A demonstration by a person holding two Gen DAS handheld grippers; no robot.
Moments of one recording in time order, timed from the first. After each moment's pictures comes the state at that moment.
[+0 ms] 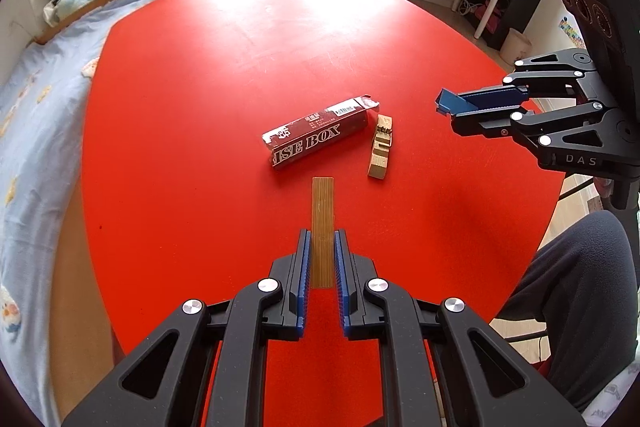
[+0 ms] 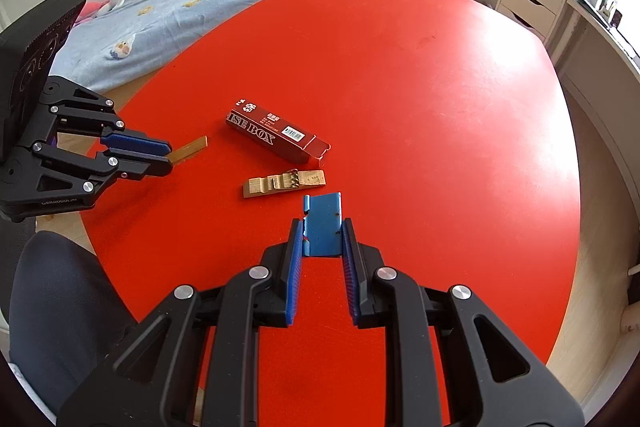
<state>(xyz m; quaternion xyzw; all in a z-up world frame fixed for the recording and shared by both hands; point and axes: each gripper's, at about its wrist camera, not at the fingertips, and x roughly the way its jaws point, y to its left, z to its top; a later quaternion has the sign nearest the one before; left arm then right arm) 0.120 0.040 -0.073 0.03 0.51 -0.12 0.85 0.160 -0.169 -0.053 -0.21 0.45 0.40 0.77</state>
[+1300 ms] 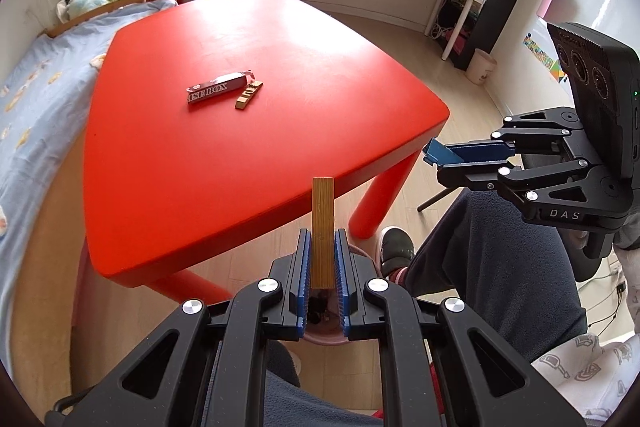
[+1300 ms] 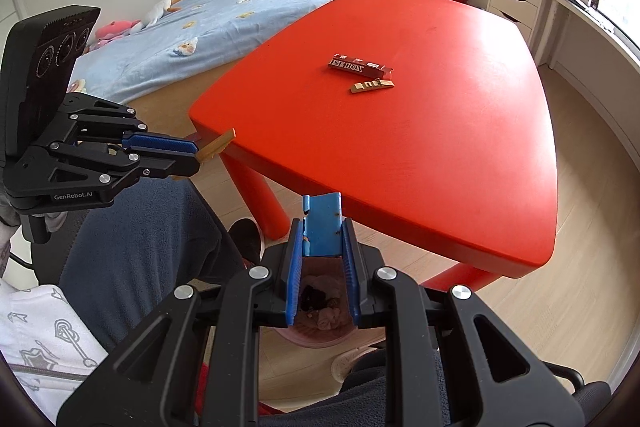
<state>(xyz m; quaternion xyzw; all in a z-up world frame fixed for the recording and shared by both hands) -0.036 -0.038 -0.036 -0.01 0.47 -0.14 0.87 -0.014 -0.269 -0.024 -0.15 0.44 0.42 0.78</state>
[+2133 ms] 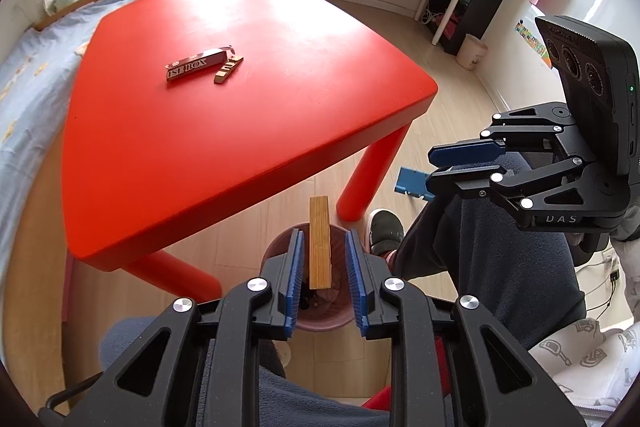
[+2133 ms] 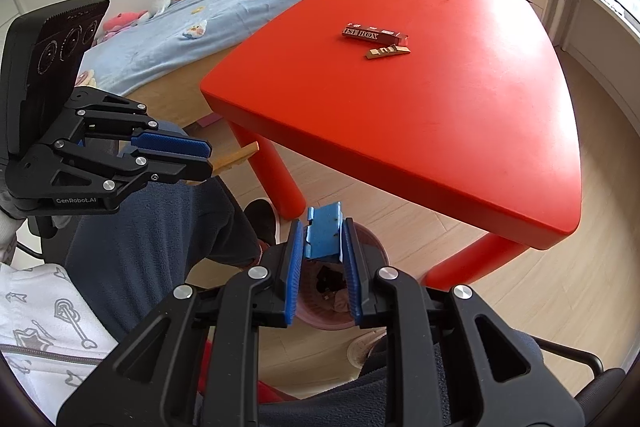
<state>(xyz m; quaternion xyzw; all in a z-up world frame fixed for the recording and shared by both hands) -0.041 -0.048 -0.052 -0.01 0.49 -0.15 0.86 -0.021 -0.273 -0.040 -0.15 0.46 0.43 0.76</state>
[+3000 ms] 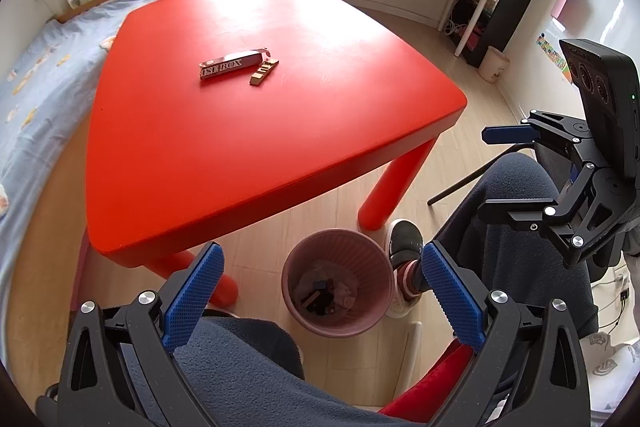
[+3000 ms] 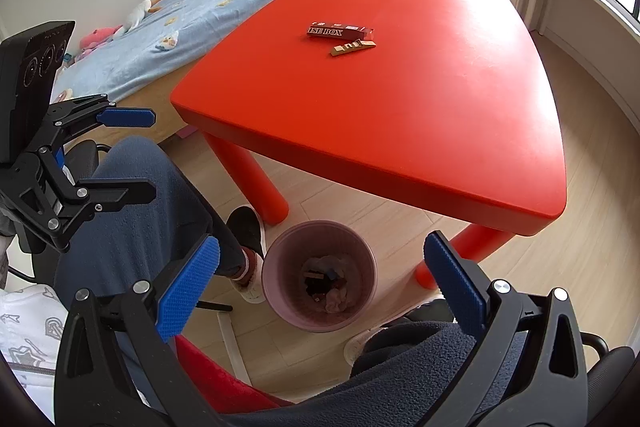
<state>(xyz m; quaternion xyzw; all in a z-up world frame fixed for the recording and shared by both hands) -0.039 -0.032 -0.053 -0.01 0.48 -0.12 0.87 -0.008 -0.283 -0.046 -0.13 0.47 0.39 0.78</state>
